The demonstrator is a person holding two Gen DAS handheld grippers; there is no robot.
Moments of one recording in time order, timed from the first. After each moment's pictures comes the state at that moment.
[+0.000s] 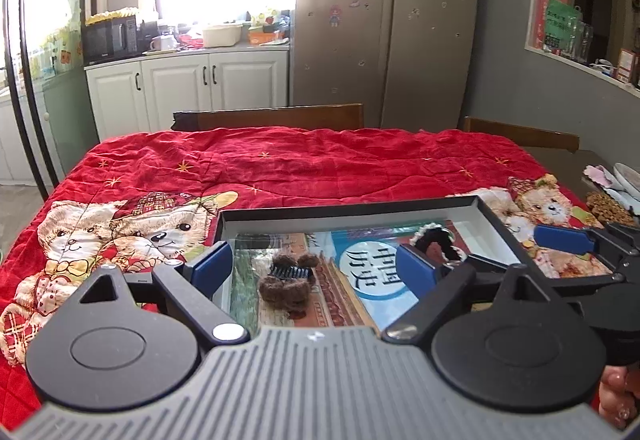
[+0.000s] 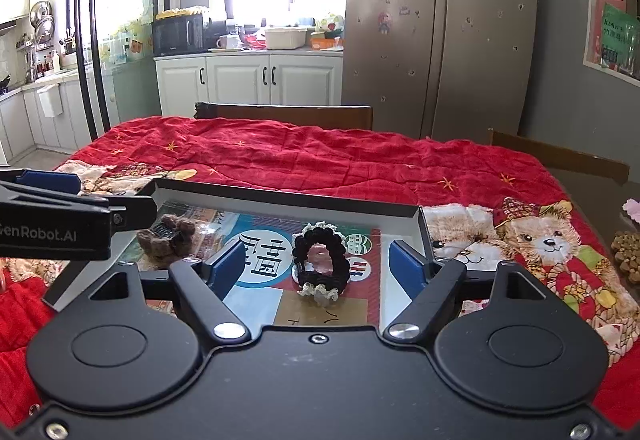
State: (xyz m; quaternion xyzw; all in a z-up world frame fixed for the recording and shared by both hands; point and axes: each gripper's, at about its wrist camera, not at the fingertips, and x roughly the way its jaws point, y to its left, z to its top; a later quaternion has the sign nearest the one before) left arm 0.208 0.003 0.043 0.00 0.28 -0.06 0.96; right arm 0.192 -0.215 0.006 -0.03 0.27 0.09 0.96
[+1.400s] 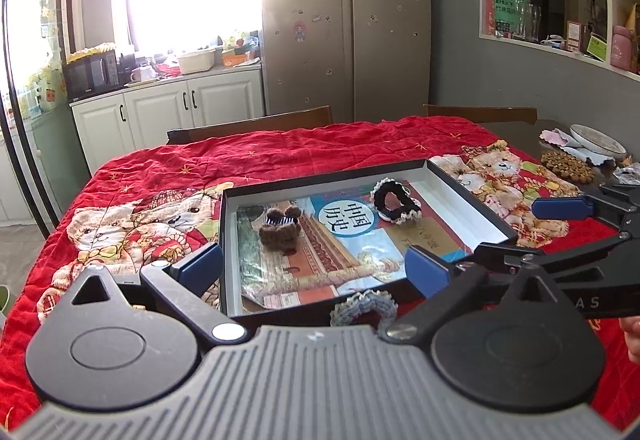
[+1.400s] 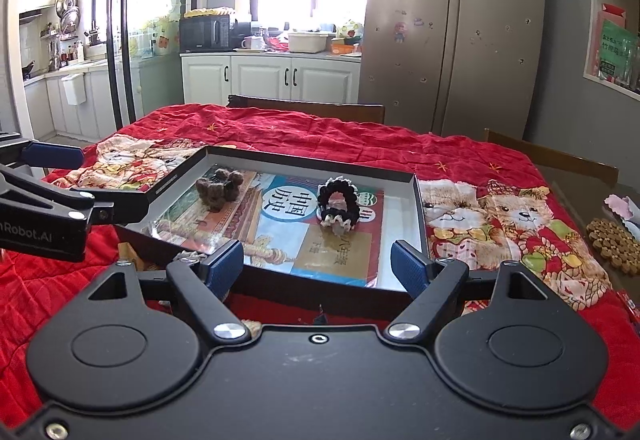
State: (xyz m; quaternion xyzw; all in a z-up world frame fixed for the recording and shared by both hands) left arm 0.103 0.008 0.047 0.05 0.25 -0.09 0.96; right arm 0.077 -0.229 0.021 -0.05 0.26 0.12 0.96
